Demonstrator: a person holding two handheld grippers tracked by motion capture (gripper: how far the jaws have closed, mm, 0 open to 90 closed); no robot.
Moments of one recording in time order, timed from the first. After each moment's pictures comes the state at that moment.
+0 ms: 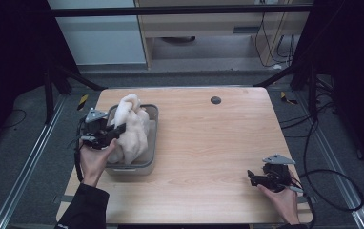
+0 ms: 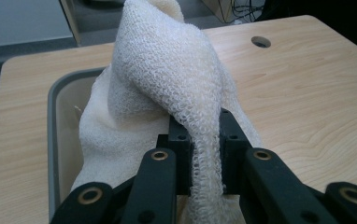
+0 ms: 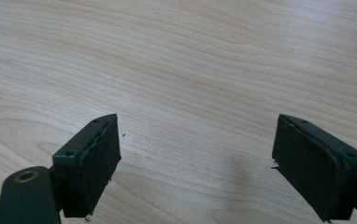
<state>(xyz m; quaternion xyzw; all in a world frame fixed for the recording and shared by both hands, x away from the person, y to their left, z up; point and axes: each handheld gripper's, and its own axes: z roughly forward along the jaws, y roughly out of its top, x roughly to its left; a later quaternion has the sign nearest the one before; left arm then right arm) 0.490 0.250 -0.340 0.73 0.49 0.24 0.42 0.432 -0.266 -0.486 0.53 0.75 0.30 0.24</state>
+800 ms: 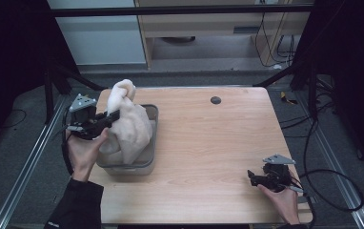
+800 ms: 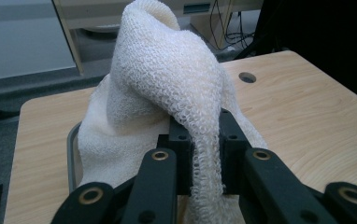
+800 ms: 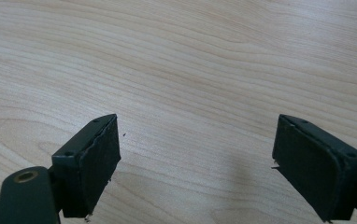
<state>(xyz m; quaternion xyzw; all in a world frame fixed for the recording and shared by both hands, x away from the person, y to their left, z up) 0.481 0.253 -0.286 0.71 0.47 0.26 0.45 0.433 -0.267 -0.487 0.53 0.75 0.30 0.24</state>
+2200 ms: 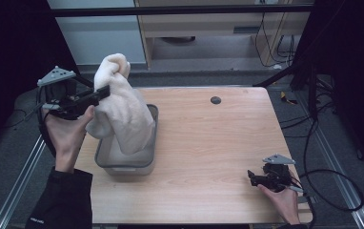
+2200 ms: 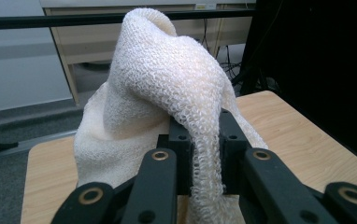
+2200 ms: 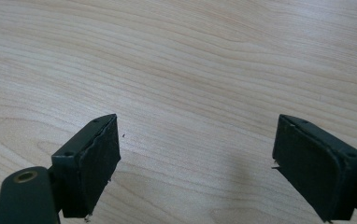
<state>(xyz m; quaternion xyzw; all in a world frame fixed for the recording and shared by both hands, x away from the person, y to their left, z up) 0.472 0.258 -0.205 0.69 0.45 0.27 0.50 0.433 -0.267 -0.487 0.53 0.75 0.30 0.24</state>
